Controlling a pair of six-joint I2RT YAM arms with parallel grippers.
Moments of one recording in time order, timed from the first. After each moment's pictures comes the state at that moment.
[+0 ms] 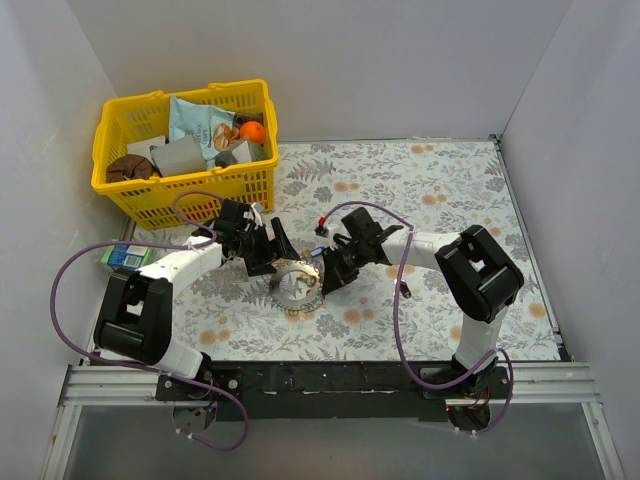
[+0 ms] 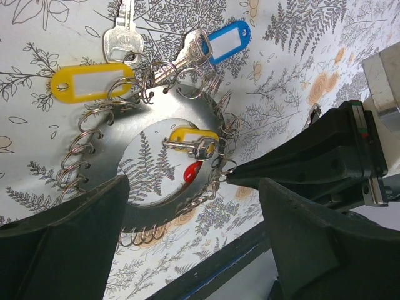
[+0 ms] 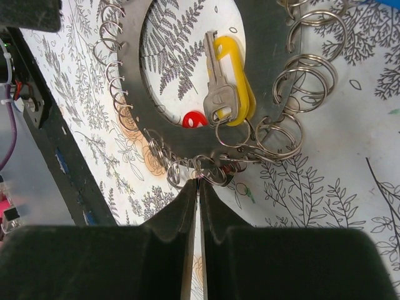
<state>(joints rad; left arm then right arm) -0.32 1.48 0.84 -0.31 0.45 -0.68 0.70 1.84 1.03 -0.21 -0.70 0.18</state>
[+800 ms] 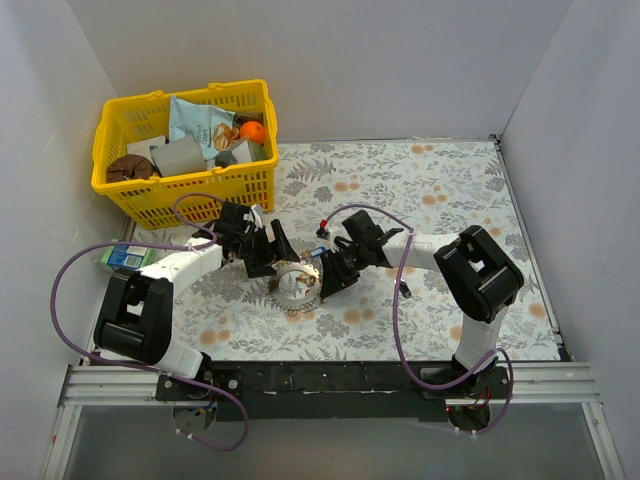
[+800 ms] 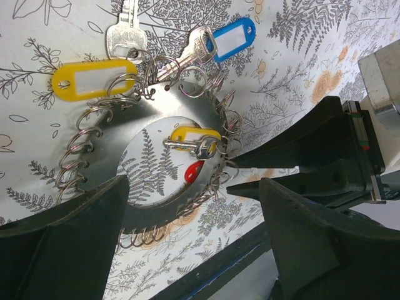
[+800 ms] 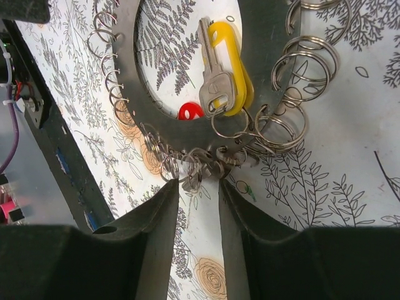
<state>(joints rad) -0.32 1.48 0.82 -0.30 0.46 -0.68 0.70 1.84 1.00 -0.18 -0.70 0.21</state>
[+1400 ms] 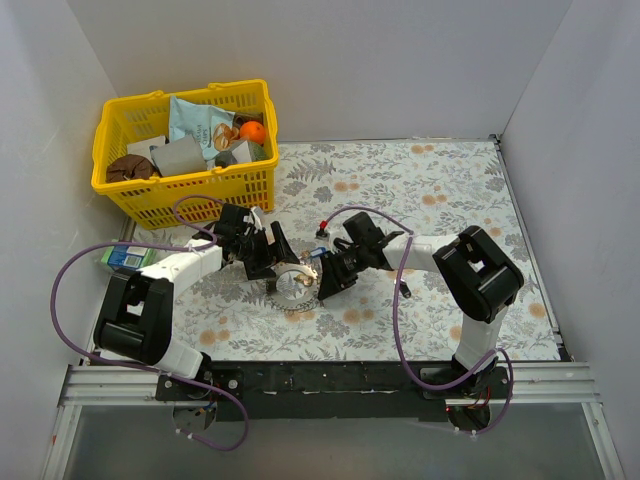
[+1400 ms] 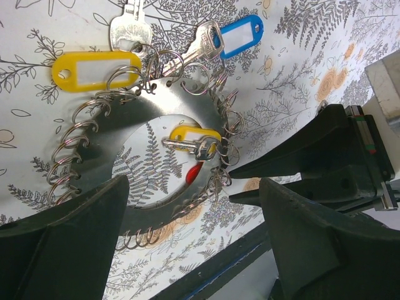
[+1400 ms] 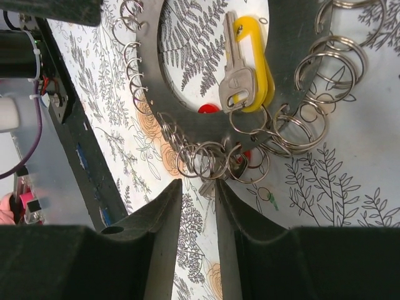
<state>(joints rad) -0.32 1.48 0.81 -0.29 0.46 -0.68 0.70 1.84 0.97 -0.10 -0.78 0.24</state>
